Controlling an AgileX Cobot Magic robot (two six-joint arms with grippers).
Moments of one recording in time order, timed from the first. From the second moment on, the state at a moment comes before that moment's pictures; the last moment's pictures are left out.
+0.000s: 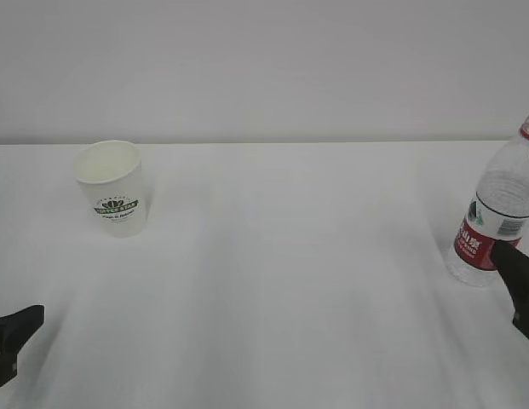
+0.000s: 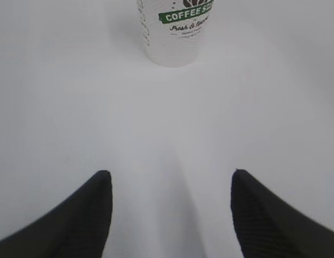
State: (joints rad) left arm -0.04 1.72 0.00 0.22 -1.15 -0.04; right arm 0.09 1.39 0.01 -0.07 -1.07 0.00
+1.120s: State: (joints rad) left arm -0.04 1.72 -0.05 0.47 -1.15 -0.06; right arm 0.09 1.54 0.01 -0.27 -1.14 0.04
